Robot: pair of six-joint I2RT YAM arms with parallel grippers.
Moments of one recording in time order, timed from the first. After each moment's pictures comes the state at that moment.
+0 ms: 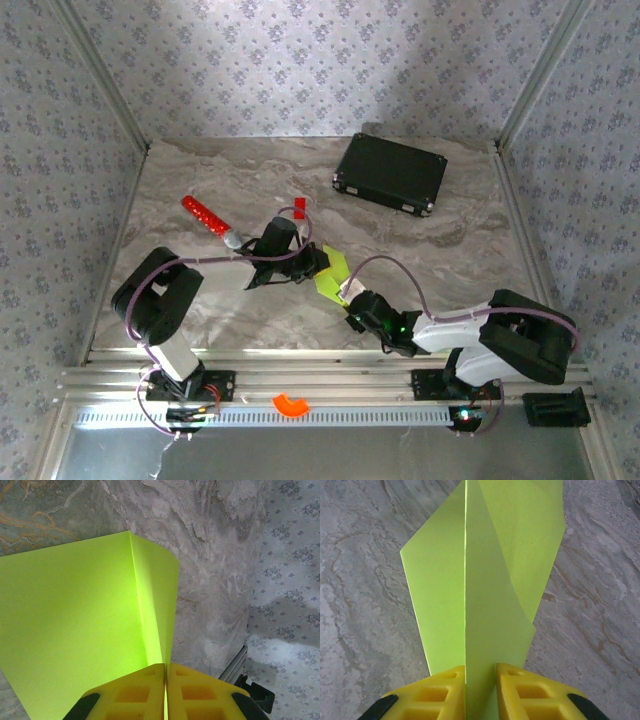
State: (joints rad) left arm -0.69 1.68 0.78 0.23 0.50 -1.11; right arm 1.08 1.37 0.31 0.31 0.44 0.09
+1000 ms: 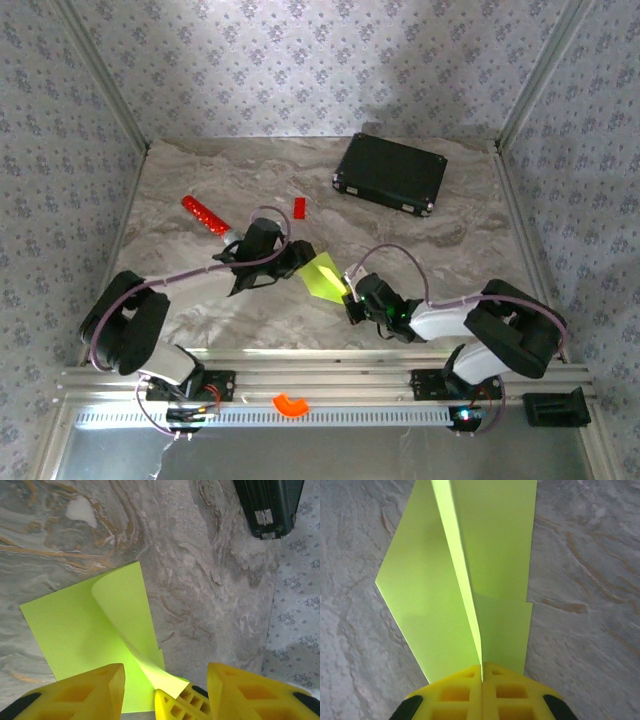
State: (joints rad) left arm -0.65 1.46 0.70 0.07 0.29 -1.11; right arm 0.90 1.46 0.34 0.41 0.12 0.24
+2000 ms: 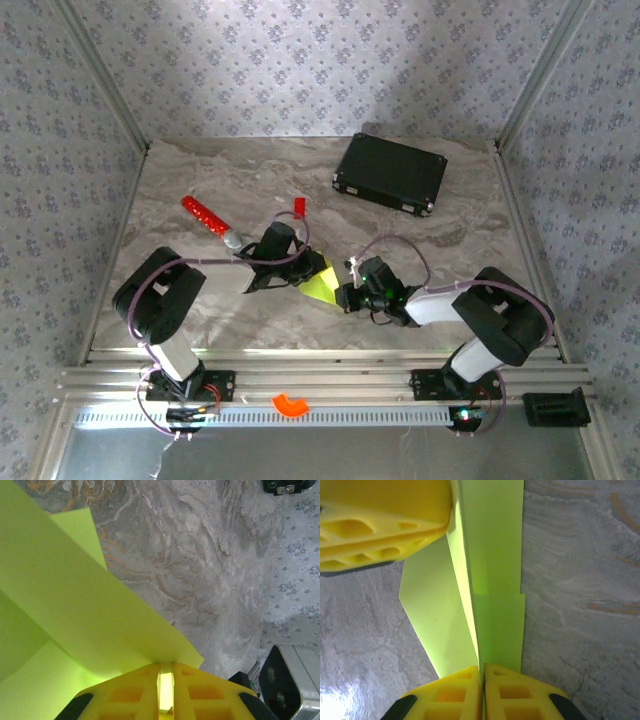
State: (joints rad) left arm -0.69 1.69 0.73 0.27 0.43 -1.12; right arm 0.77 1.53 0.42 0.39 -0.22 0.54
